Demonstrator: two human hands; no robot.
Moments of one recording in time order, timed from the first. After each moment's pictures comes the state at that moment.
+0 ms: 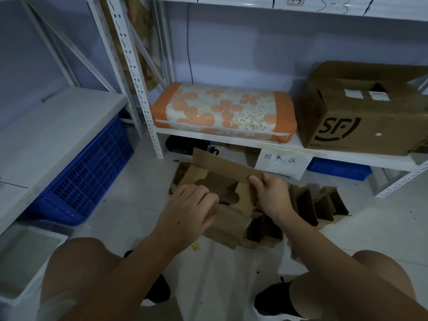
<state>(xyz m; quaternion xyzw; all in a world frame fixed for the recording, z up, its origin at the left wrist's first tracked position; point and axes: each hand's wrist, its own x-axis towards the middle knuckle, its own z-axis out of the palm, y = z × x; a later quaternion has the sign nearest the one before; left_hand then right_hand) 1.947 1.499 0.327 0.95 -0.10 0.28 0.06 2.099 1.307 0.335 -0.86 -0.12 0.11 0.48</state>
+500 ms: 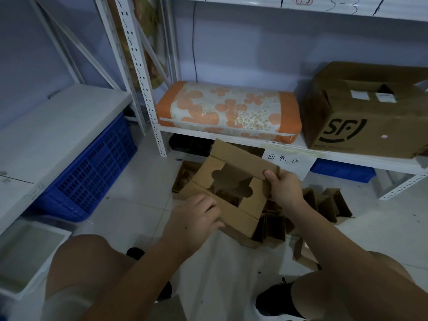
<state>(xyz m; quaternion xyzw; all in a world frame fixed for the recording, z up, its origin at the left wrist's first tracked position) 1.940 1.494 0.304 0.96 -0.09 0.26 0.11 2.119 1.305 0.341 -0.86 -0.03 0.11 0.50</state>
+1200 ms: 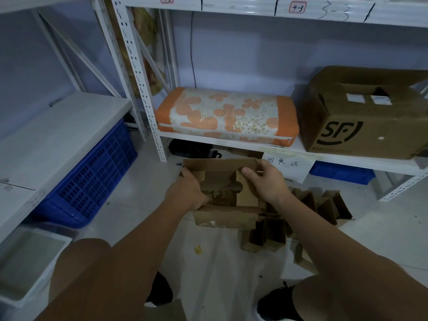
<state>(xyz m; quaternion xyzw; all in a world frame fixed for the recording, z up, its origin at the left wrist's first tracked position) 2.016 1.525 0.347 0.91 0.30 -0.14 0.24 2.124 1.325 0.359 -0.88 -0.16 0.14 0.44</state>
